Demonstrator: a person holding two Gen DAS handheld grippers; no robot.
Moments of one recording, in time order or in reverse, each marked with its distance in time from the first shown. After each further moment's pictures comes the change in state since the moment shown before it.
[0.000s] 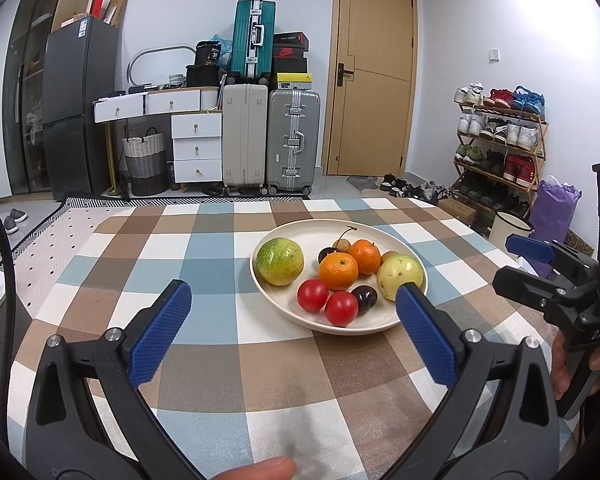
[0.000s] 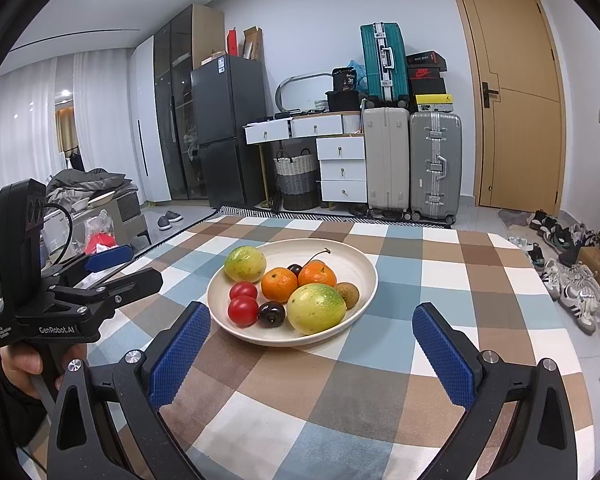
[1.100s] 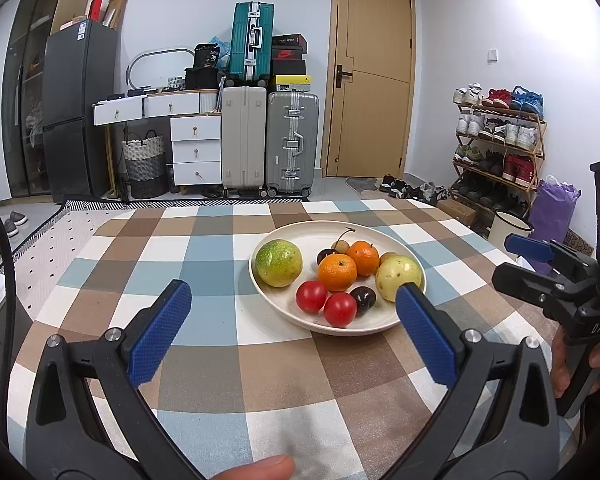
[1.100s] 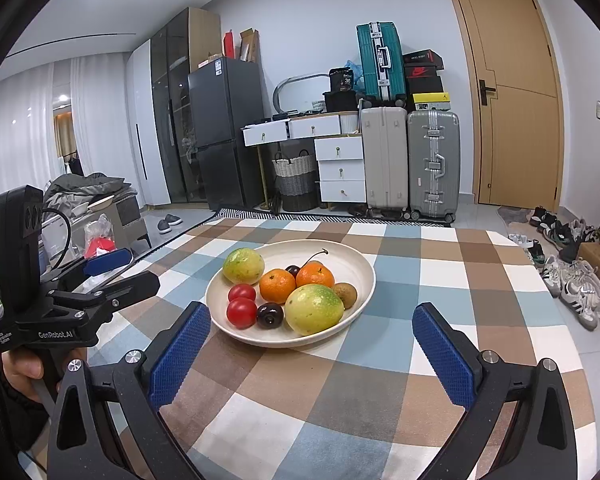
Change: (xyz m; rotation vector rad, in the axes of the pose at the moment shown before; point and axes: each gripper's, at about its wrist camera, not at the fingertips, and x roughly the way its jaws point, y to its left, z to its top) left arm 0.000 0.001 0.000 0.000 -0.002 0.000; right arm -0.001 -0.002 0.001 0.009 -0.002 0.001
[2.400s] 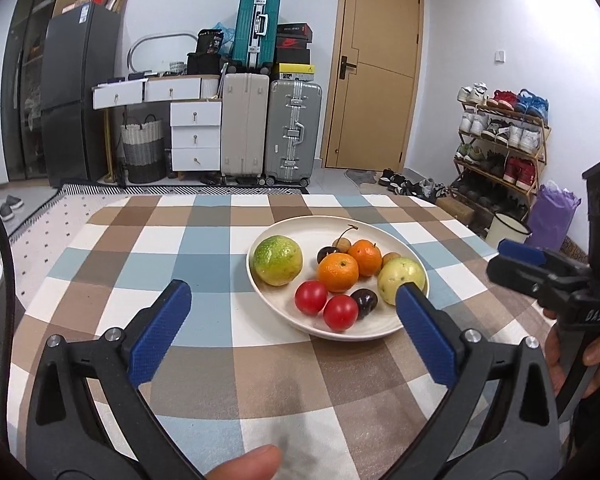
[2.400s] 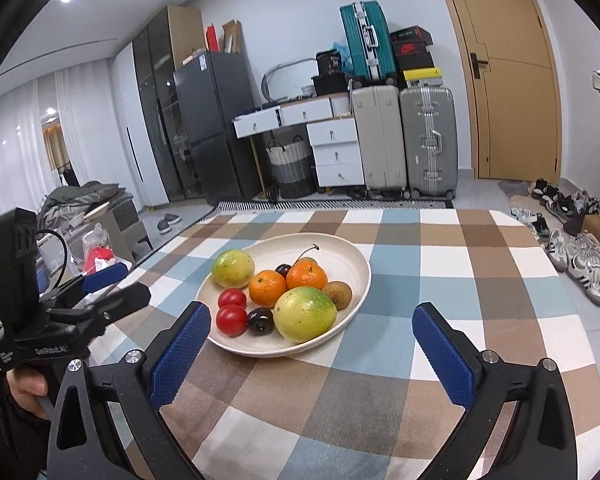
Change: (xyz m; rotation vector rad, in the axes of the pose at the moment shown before) left arm 0.017 0.002 0.004 -0.025 0.038 -0.009; right arm 0.019 -0.015 0.009 0.076 0.050 0.013
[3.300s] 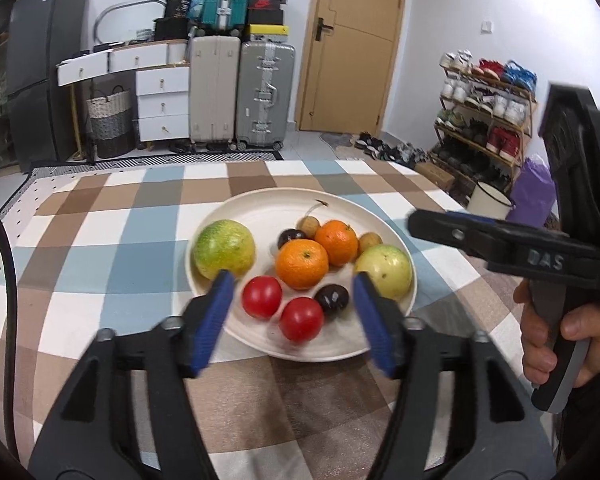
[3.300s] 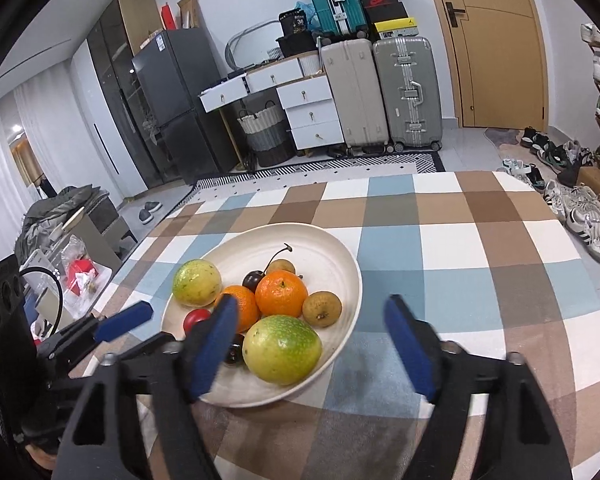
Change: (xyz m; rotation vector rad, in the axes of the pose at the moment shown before) left arm 0.067 -0.021 0.011 0.010 0.146 -0.092; right arm 0.075 -0.024 0.033 0.126 0.167 -0.046
